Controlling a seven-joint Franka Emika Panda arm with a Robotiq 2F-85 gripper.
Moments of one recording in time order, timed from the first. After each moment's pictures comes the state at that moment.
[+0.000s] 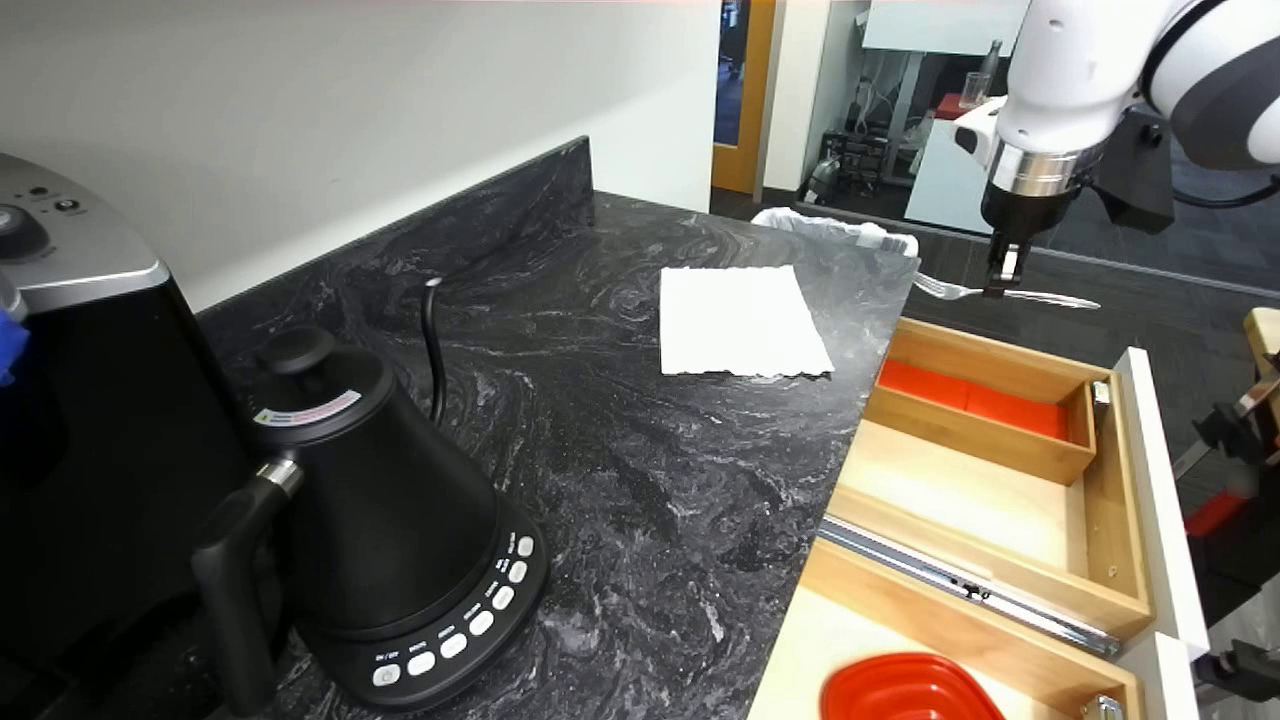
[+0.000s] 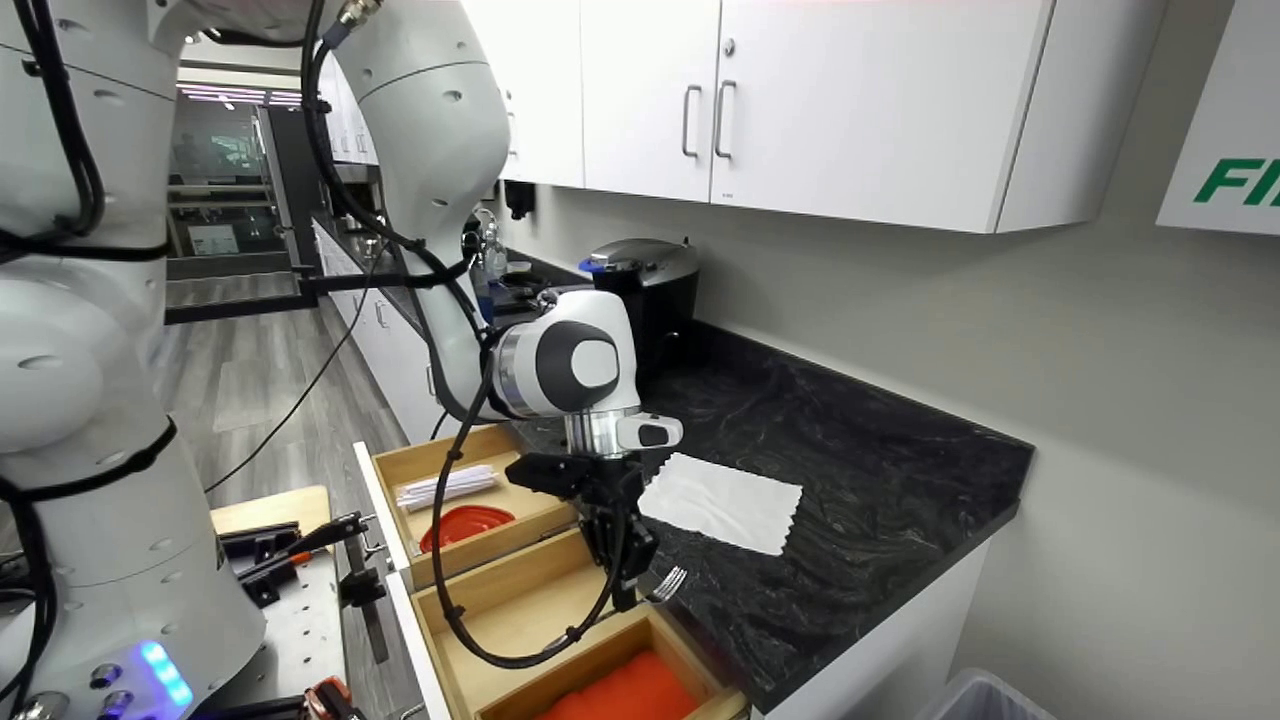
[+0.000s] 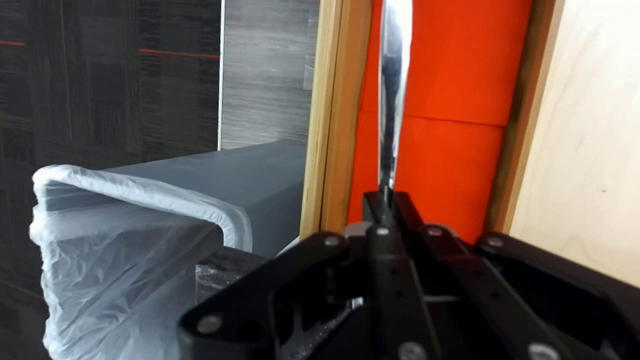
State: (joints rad) arm 0.01 0.29 -0.30 -2.53 -0.82 2.74 0.38
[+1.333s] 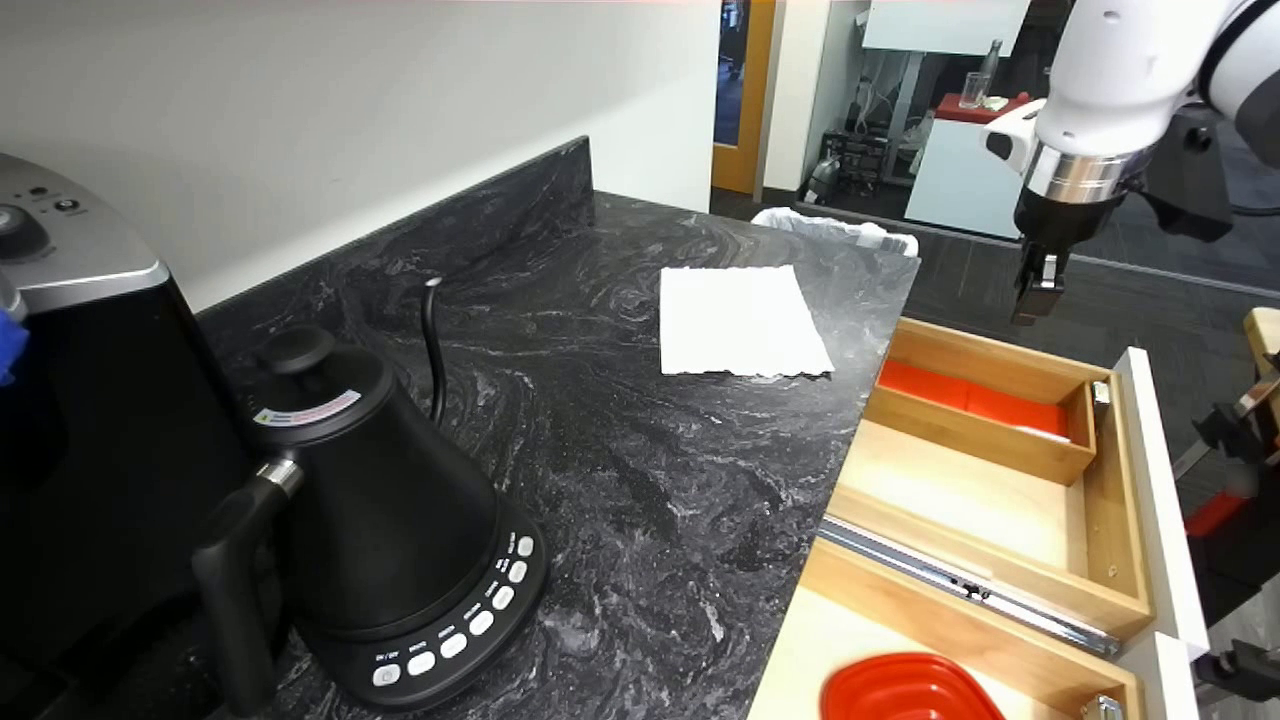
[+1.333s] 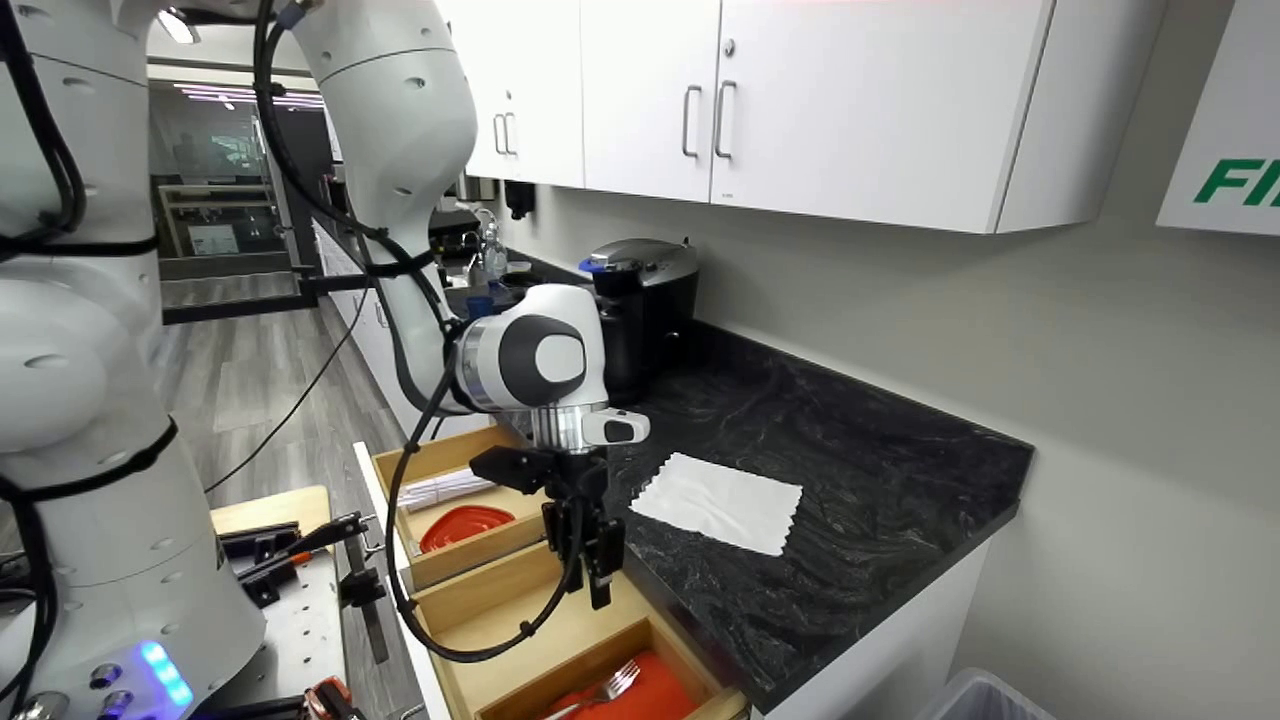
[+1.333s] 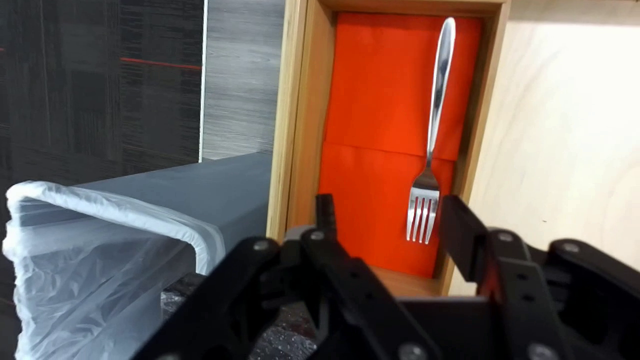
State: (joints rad) arm 0.03 0.21 -0.29 -2.63 -0.82 2.74 0.39
